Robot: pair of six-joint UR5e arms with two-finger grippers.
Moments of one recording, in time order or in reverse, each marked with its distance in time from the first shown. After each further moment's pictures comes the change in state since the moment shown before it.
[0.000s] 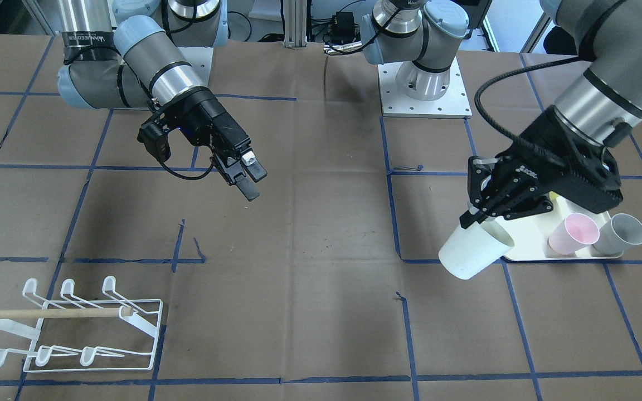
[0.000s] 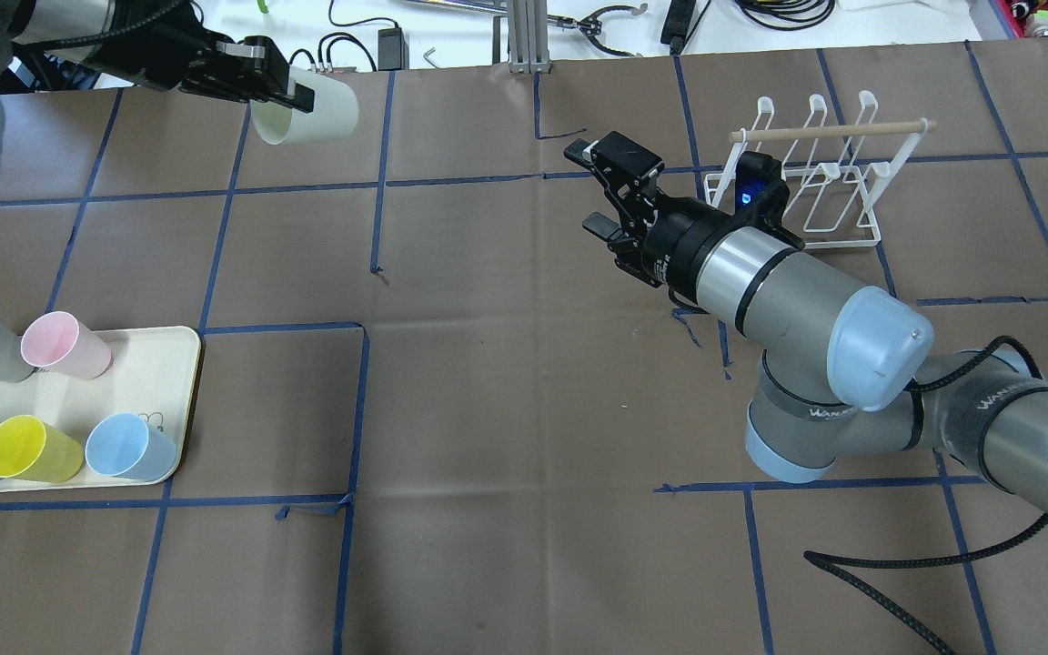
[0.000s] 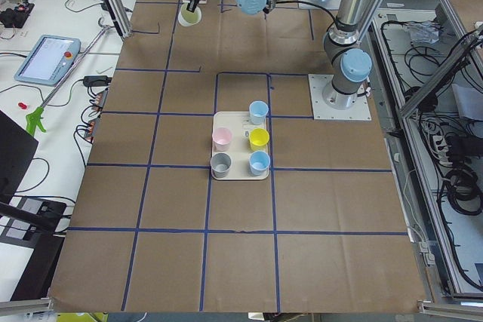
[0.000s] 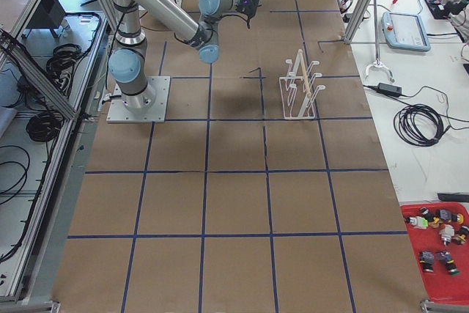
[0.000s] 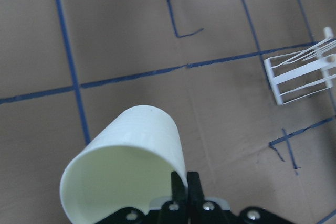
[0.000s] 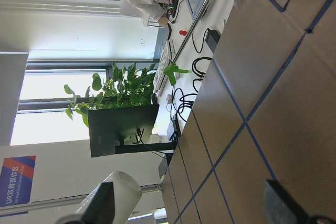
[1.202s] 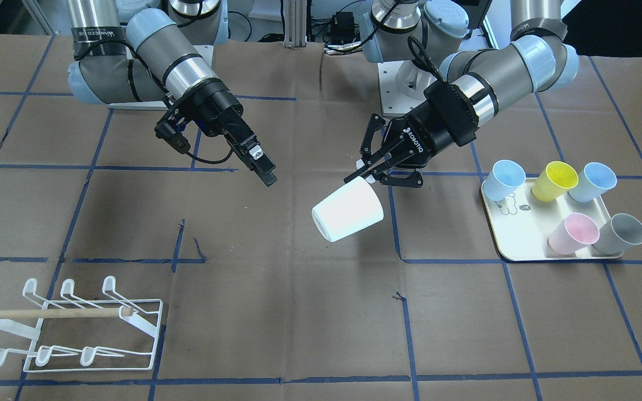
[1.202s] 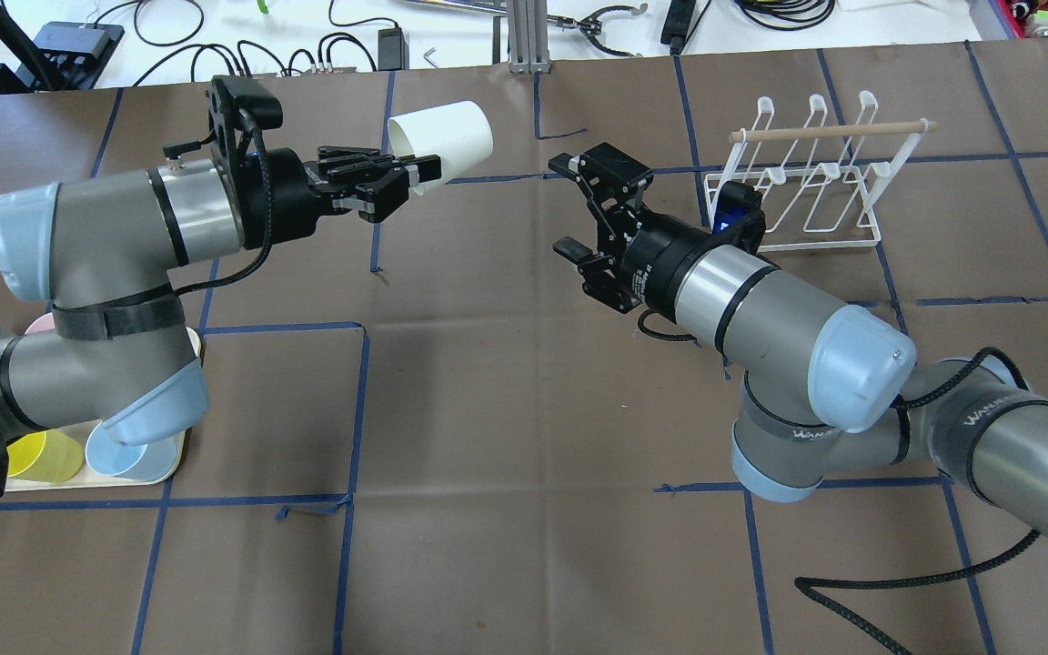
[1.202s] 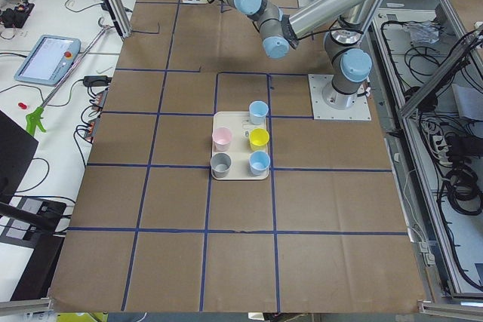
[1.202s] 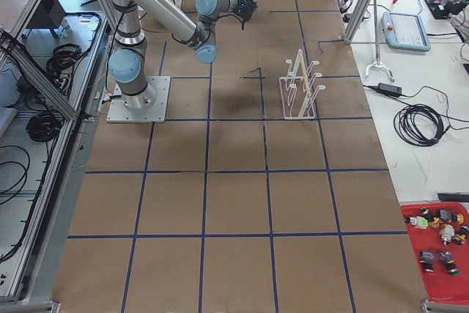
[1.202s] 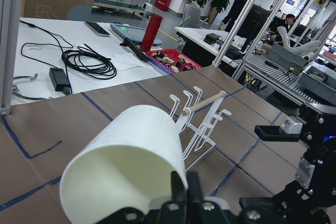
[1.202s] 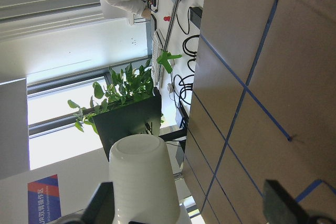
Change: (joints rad) left arm -0.037 -0.036 -0.504 1.012 -0.397 -0.023; right arm 0.067 -0.025 0.002 0.024 -0.023 0.254
